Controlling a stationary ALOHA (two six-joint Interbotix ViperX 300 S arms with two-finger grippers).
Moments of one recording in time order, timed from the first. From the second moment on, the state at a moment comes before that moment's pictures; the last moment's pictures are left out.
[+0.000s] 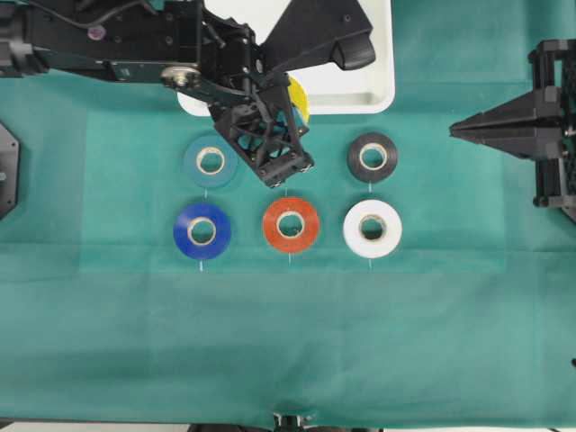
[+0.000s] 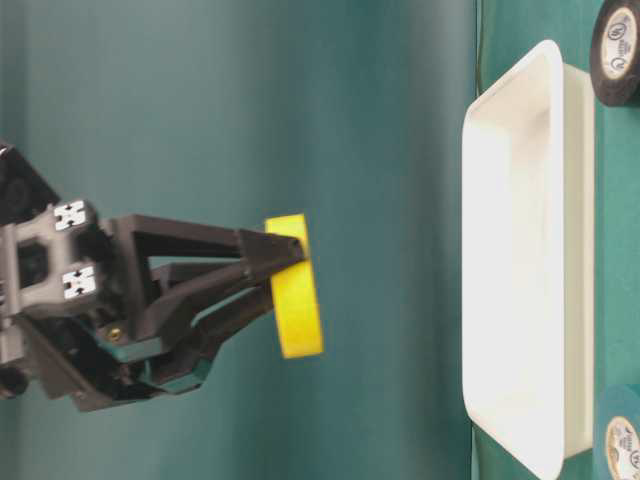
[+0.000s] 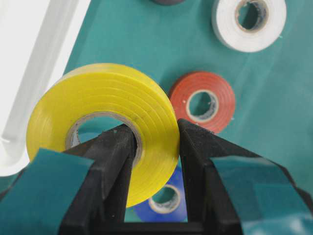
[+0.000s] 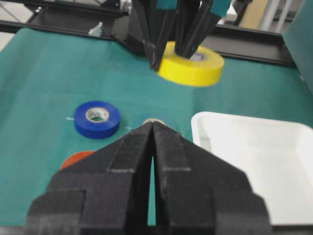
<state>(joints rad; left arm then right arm) 0.04 0.07 -0.06 0.01 1.13 -0.43 0.00 -0.88 1.15 0.00 -0.16 0.02</state>
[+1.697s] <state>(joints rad) 0.19 0.06 -0.06 0.01 1.13 -0.38 0.00 -0.88 1.14 0.00 -0.16 0.02</state>
